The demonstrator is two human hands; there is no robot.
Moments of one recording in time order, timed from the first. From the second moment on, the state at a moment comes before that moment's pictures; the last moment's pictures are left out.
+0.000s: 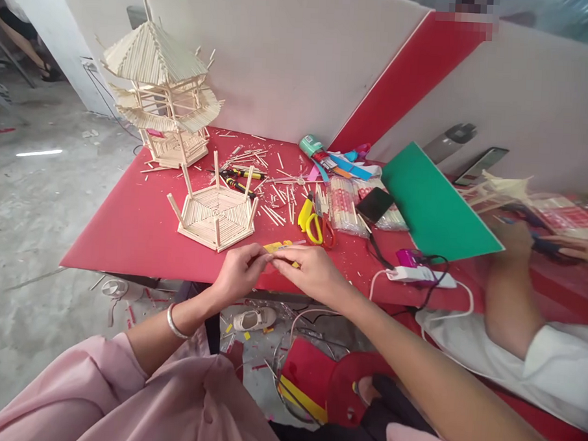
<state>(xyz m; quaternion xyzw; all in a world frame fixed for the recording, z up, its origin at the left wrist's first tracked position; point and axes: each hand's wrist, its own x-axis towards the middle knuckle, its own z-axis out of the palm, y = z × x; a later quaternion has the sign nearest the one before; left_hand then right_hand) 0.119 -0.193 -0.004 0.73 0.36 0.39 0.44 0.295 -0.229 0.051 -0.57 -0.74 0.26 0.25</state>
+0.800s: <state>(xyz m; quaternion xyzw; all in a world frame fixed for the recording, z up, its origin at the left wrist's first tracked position) 0.098 -0.203 -0.013 0.70 0.31 0.33 0.55 0.280 -0.259 0.036 -0.61 -0.73 0.21 0.23</state>
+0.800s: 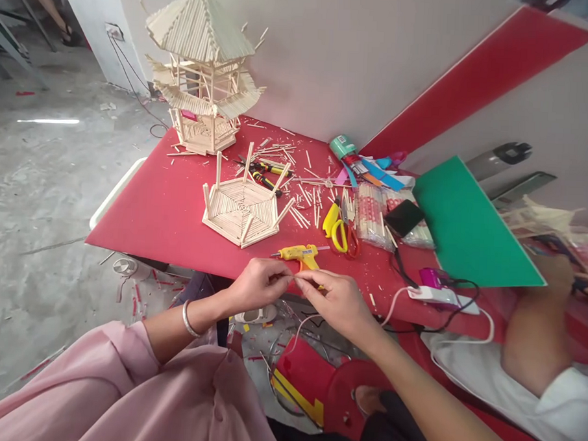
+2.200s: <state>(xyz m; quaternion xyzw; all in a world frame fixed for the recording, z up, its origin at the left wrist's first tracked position) 0.061 -0.199 -0.025 0.57 0.39 0.25 0.68 0.242 -0.250 0.028 -0.64 -0.67 0.30 0.22</state>
